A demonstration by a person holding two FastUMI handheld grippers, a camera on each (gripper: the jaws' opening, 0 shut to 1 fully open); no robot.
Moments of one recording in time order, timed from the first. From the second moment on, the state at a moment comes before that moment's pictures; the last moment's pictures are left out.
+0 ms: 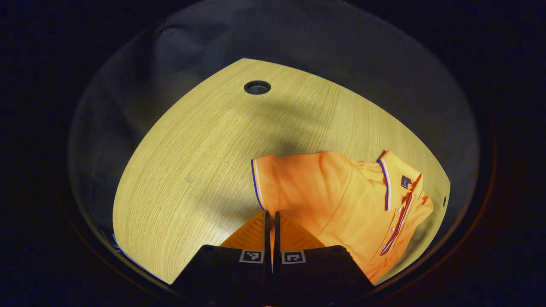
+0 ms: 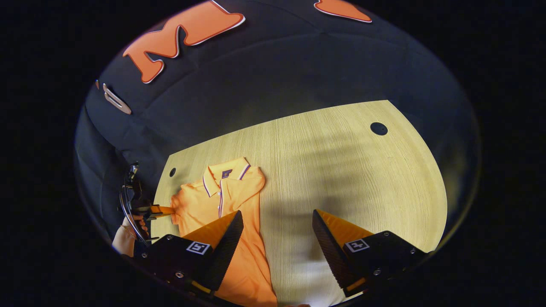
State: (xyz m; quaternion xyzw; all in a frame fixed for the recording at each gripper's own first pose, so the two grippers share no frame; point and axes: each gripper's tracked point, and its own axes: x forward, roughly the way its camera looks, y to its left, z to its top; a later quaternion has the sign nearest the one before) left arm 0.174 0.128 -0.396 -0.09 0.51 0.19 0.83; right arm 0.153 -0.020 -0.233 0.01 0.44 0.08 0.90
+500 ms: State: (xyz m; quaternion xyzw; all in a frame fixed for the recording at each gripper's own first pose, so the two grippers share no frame) left arm 0.193 0.036 -0.324 -0.04 0.48 0.10 0.87; right arm 0.145 -0.026 -0.225 0.01 0.43 0.09 0.90
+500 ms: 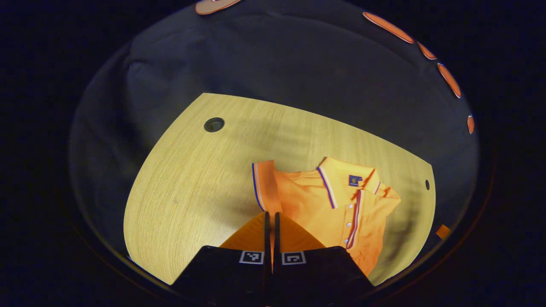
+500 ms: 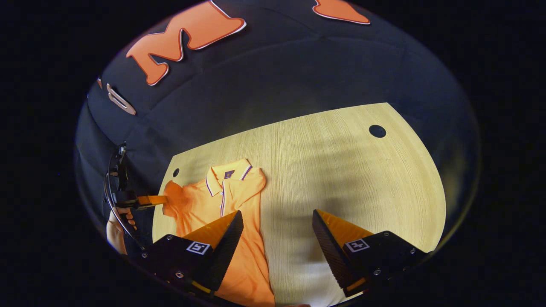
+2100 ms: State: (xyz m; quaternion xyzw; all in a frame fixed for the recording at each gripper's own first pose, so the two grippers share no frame) left arm 0.109 -0.068 -0.310 -0.03 0.46 -0.03 0.89; right arm 0.063 -0.023 -0.238 -0.04 0.42 0.07 0.90
